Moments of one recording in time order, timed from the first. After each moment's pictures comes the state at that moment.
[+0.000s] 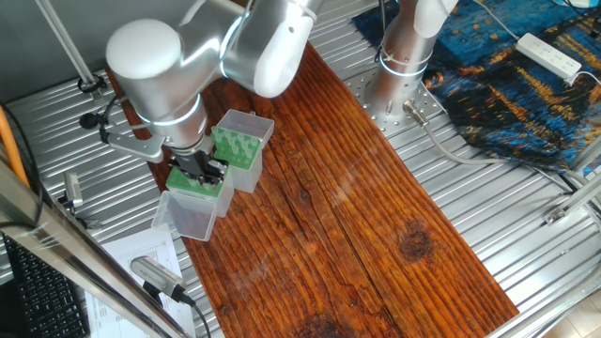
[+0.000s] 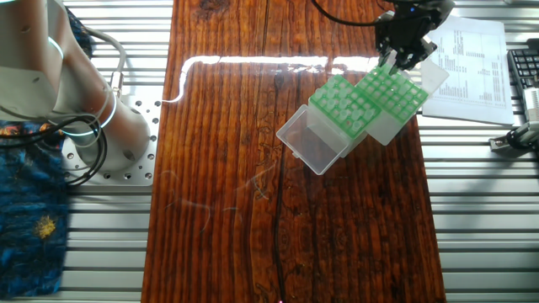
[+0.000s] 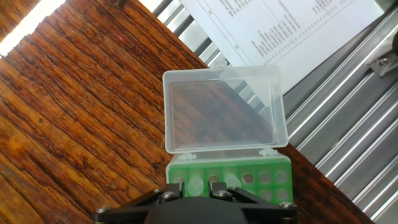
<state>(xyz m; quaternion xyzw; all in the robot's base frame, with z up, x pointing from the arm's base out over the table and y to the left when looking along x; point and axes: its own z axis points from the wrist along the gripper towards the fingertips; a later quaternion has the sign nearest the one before) 0.597 0.099 0.152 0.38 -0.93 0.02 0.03</state>
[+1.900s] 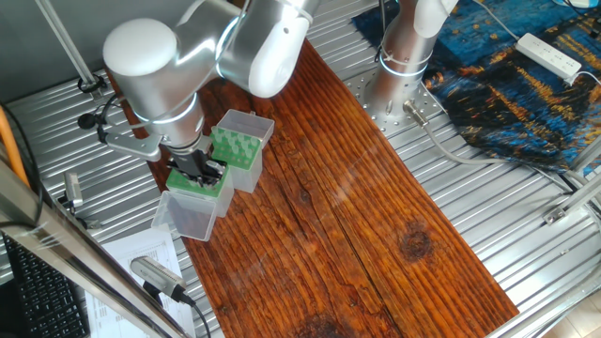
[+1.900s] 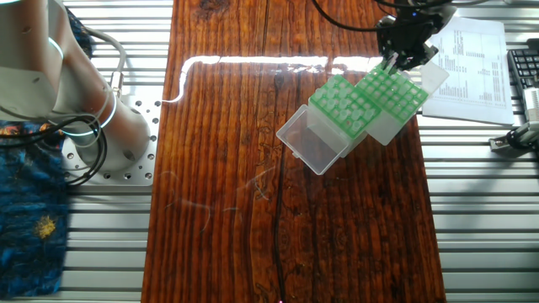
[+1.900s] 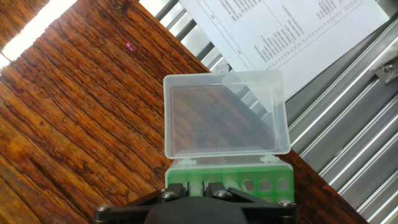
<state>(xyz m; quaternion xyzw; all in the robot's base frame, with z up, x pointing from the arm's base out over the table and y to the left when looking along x) 0.600 0.097 0.150 0.38 -0.92 0.00 0.02</state>
